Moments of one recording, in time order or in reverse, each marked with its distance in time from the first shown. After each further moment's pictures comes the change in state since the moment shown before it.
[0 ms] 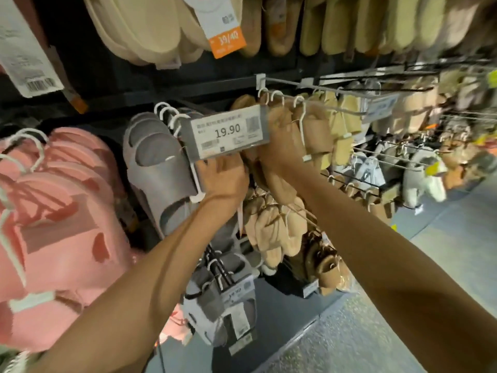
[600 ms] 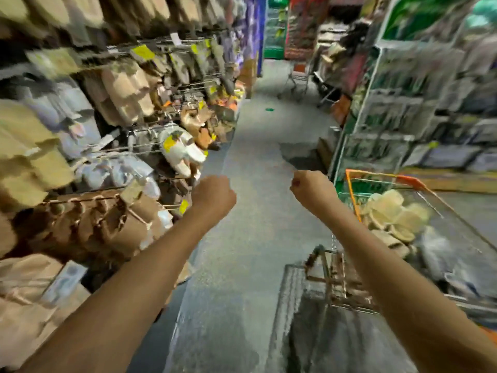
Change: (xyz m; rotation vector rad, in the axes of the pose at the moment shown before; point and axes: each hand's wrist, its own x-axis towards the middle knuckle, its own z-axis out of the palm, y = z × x) left_hand -0.173 0.448 -0.054 -0.565 -0.566 0.939; right_hand -0.380 0.348 -0.258 -0.503 0.254 1.077
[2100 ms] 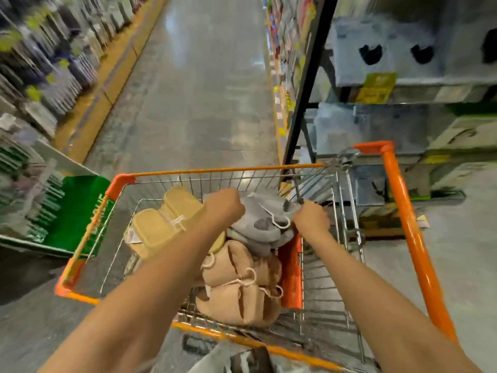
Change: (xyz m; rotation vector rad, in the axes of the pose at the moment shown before) left_hand 0.172 0.626 0.306 0.251 -0.760 1.570; right_hand -0.015 0.474 0.061 0.260 0.340 2.061
